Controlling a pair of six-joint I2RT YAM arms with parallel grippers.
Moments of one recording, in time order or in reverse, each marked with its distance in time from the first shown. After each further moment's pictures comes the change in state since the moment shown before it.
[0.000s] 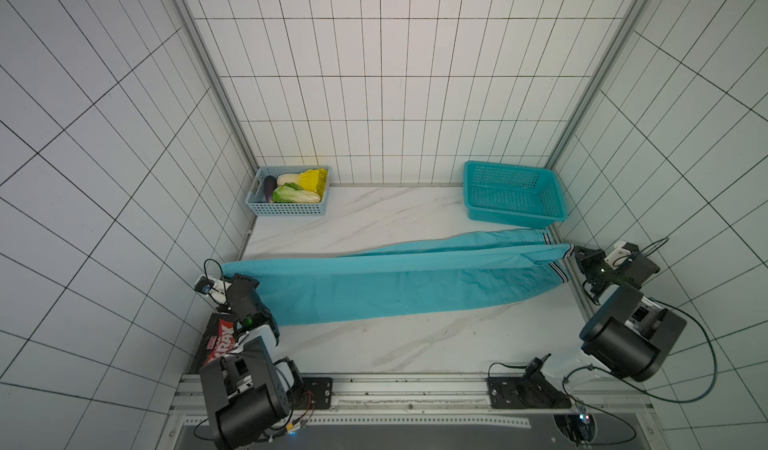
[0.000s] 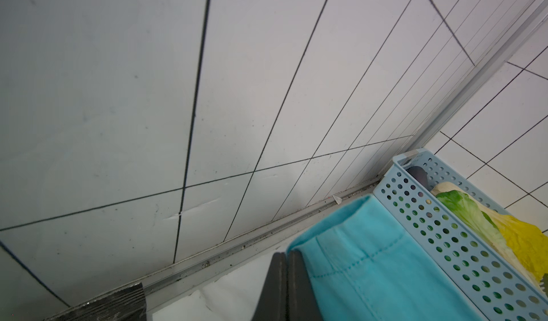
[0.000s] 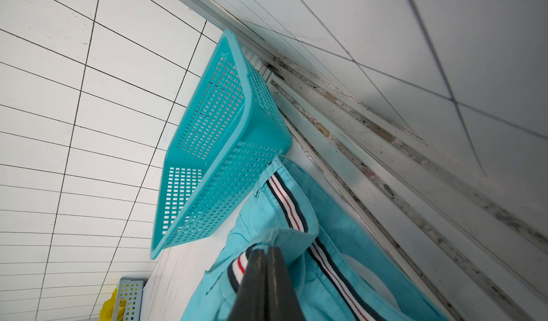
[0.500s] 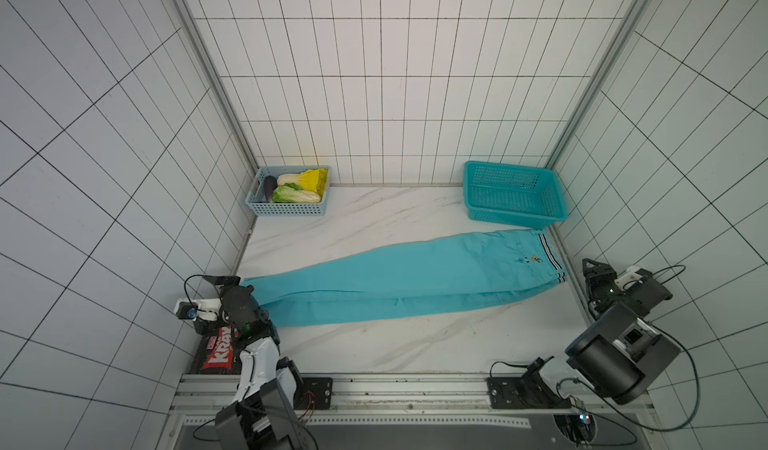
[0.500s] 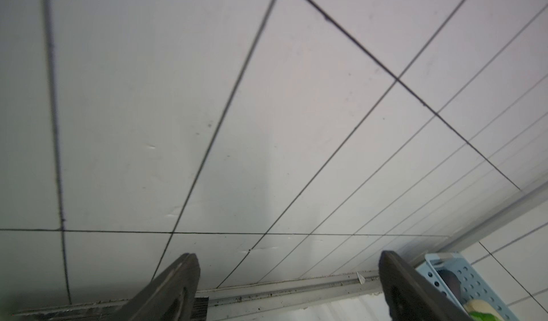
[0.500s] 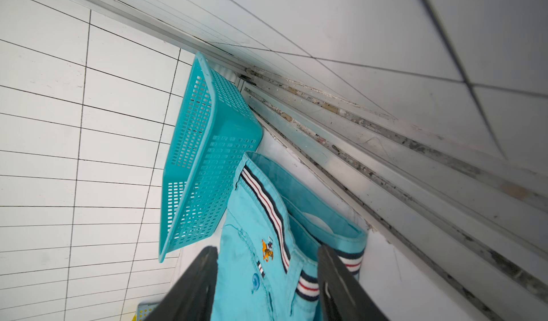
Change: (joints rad) left arm -0.005 -0.222 0.038 -0.210 -0.199 -0.113; right arm -0.122 -0.210 -0.129 -0.138 0.005 0.068
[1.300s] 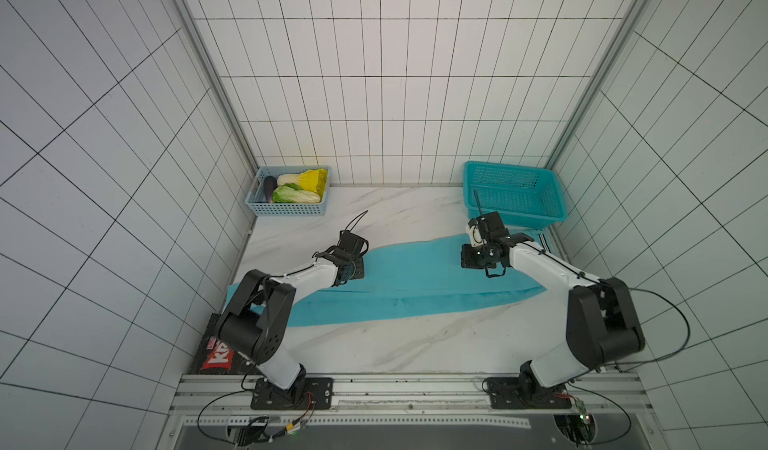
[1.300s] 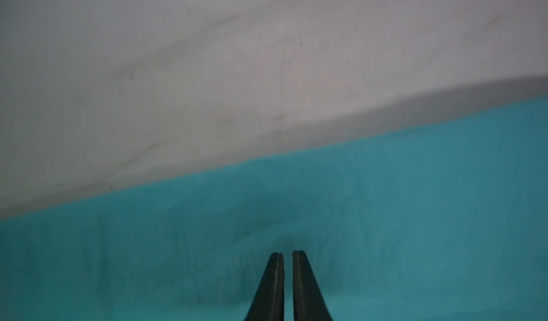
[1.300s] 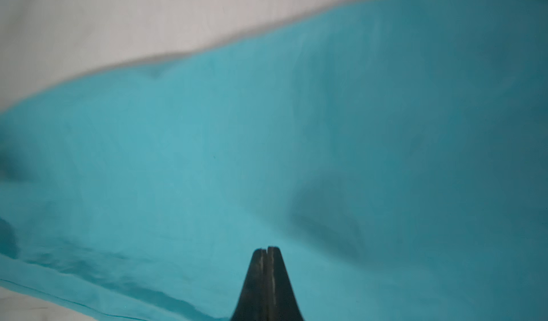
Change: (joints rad) left arm -0.965 0.774 0.669 -0.917 0.385 0.106; right arm 1.287 0.300 0.465 -0.836 0.605 -0.466
